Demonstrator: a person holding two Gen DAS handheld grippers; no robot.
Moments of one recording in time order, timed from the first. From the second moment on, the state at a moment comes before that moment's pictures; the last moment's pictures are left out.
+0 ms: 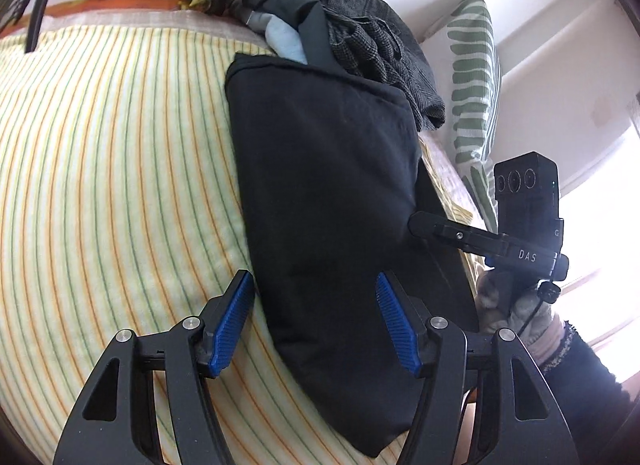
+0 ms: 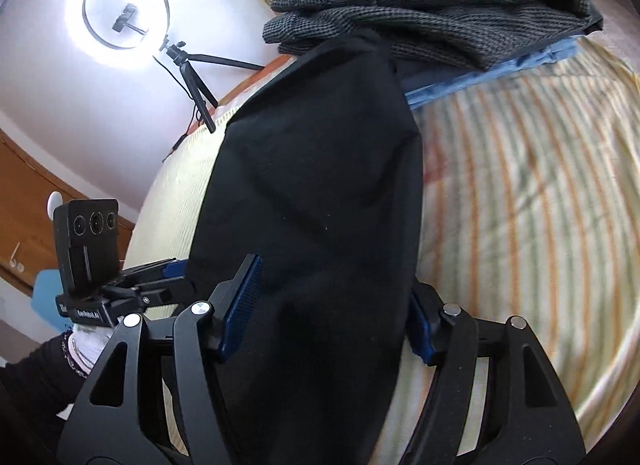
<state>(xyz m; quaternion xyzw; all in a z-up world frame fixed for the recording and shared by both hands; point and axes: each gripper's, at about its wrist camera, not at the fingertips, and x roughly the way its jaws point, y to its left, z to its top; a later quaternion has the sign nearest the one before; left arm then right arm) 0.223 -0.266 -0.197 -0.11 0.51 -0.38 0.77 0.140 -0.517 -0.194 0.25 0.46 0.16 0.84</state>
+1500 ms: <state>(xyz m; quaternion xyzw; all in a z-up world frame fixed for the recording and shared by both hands) 0.154 -0.191 -0.153 -0.11 0.43 -0.36 0.82 0.089 -0.370 -0.148 0.20 0.46 0.07 0.86</state>
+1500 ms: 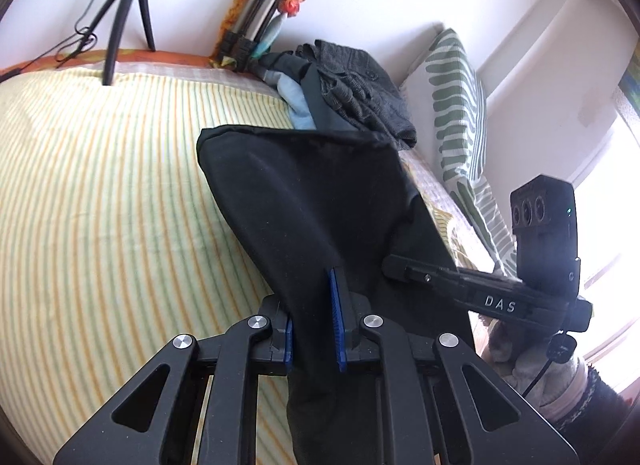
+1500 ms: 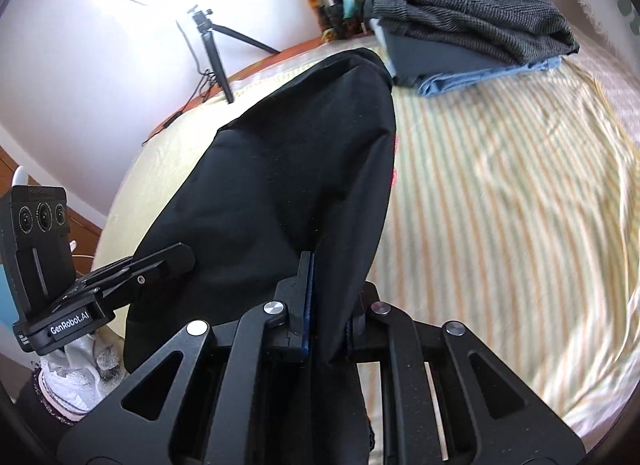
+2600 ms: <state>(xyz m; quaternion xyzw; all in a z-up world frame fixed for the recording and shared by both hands) 0.272 -0.363 -0.013 -0.02 0.30 -0.42 0.86 0.197 -0.552 0.012 0.13 0.36 0.05 0.92</state>
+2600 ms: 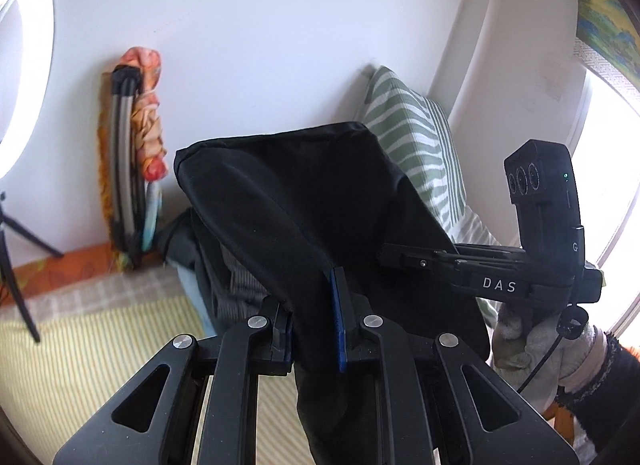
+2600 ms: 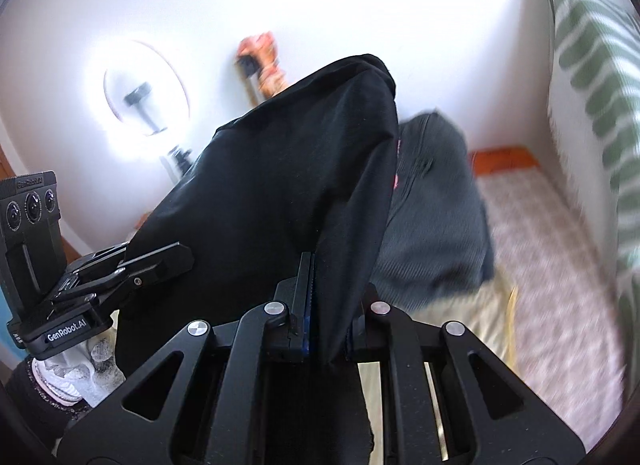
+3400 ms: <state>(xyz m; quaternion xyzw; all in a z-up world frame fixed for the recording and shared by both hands) 0.400 -0.450 -0.078 0.02 0.35 -0.37 0.86 0.341 -0.639 -0.071 0.10 0.40 0.01 0.91</state>
